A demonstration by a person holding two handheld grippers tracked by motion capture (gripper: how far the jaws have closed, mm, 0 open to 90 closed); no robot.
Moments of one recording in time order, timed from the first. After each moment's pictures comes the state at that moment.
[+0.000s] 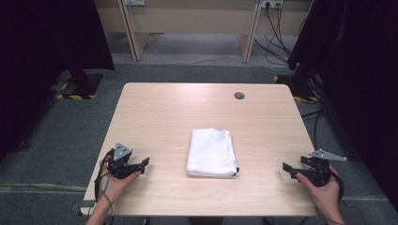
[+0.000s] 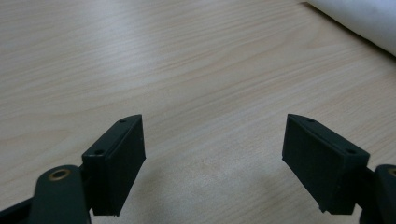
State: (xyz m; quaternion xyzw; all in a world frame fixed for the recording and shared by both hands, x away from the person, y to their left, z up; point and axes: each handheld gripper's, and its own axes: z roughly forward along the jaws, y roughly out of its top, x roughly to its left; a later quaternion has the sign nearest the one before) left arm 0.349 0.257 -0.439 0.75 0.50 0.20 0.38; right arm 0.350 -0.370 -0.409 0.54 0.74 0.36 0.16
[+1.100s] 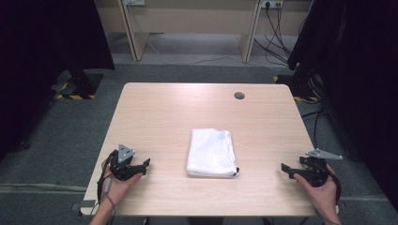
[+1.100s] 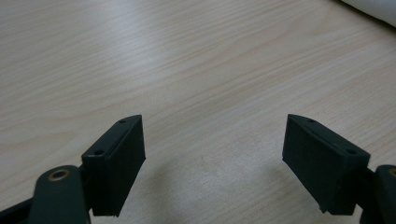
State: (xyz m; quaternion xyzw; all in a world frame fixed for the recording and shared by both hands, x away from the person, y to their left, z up) left arm 0.345 0.248 -0.439 0.76 0.49 0.23 0.36; right arm 0.352 -0.364 -0.410 0.54 0.75 0.34 0.16
